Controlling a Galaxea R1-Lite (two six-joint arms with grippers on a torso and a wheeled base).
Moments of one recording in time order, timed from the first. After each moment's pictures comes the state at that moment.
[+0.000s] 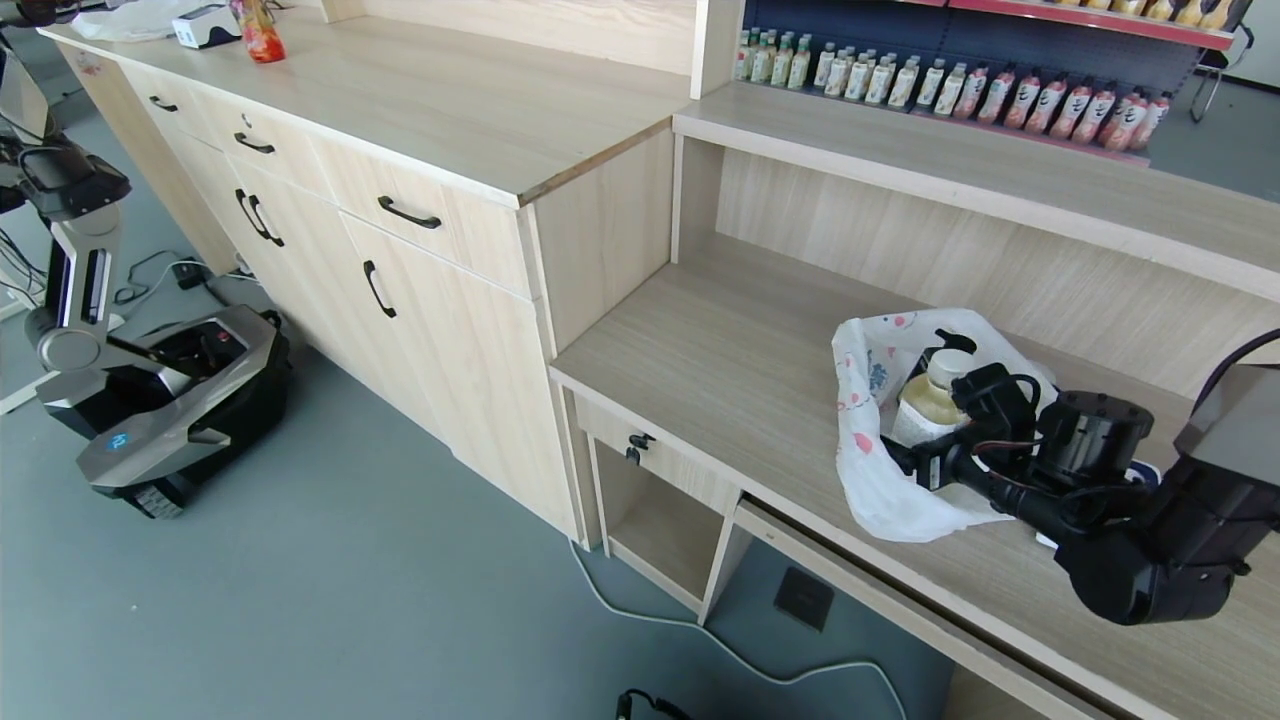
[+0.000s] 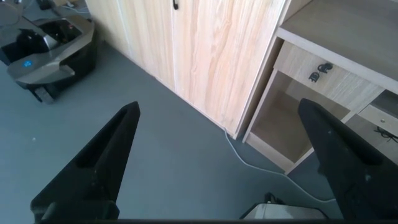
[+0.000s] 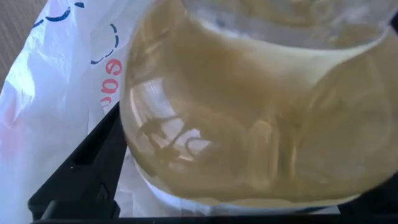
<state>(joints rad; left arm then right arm) 0.00 0.00 0.00 -0.05 0.08 -0.06 0.03 2.17 -0.66 -1.41 0.25 -0.27</state>
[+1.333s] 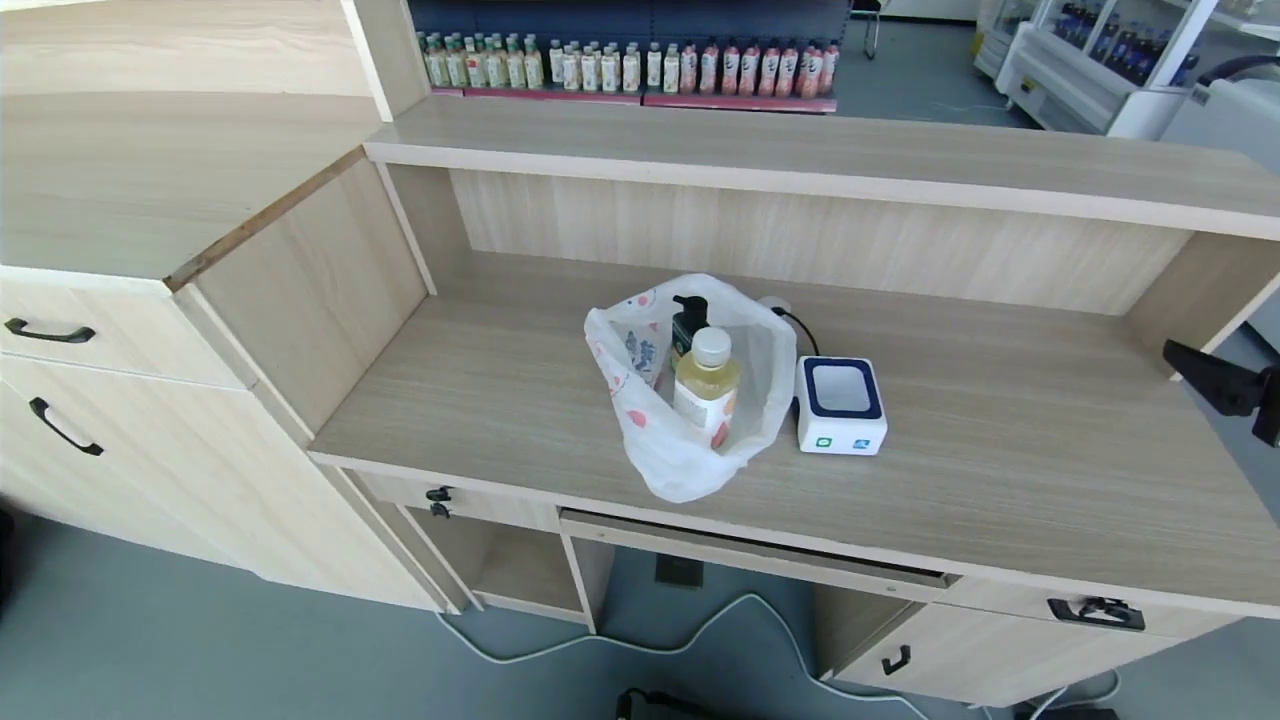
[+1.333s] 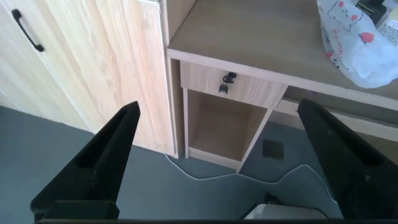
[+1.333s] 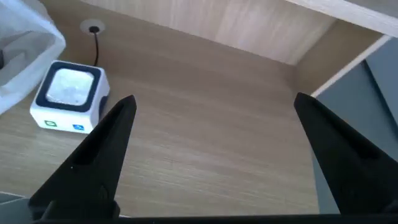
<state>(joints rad) 0.00 0.00 0.00 -0.05 0.08 -0.06 -0.30 1.27 -0.54 -0.75 0.21 -0.28</state>
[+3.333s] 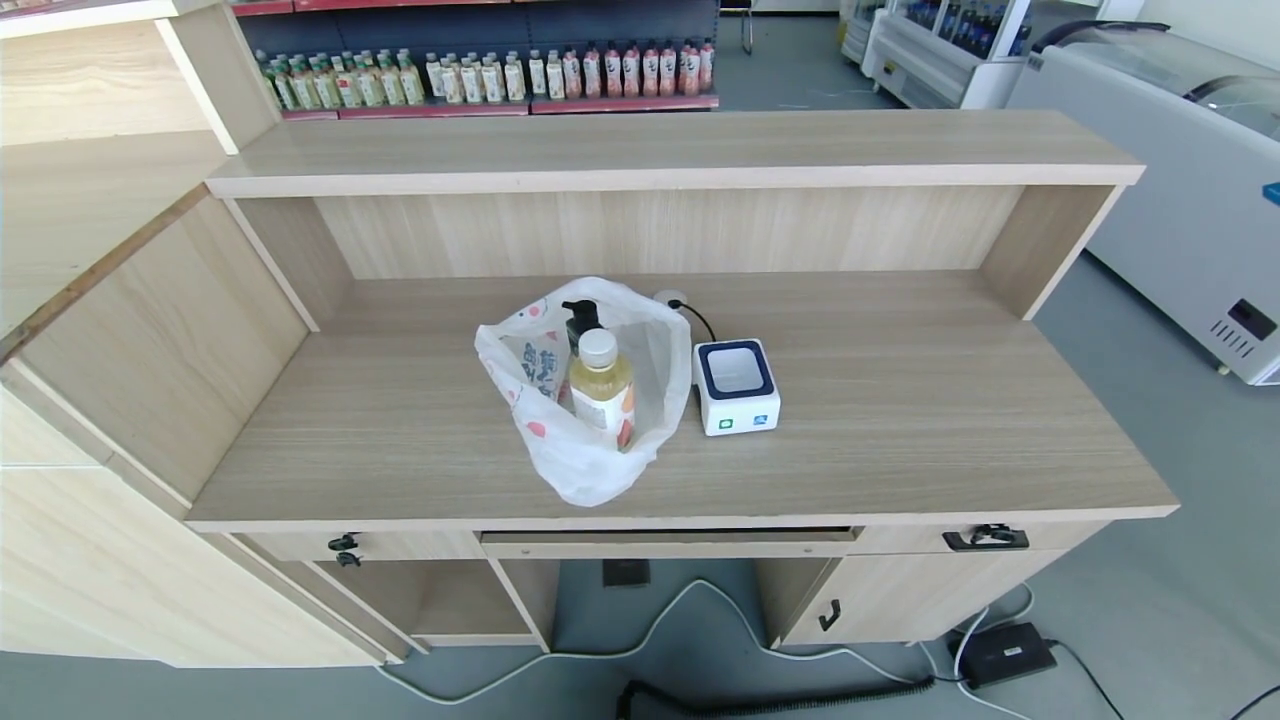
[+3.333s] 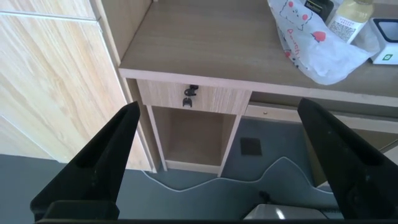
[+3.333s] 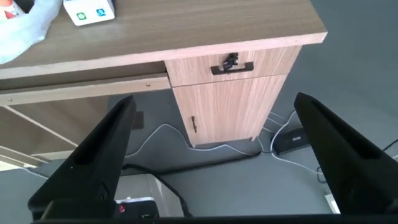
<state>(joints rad) 0.00 0.00 0.00 -0.05 0.08 -0.06 0.01 0.03 0.00 0.00 -0.06 0.03</state>
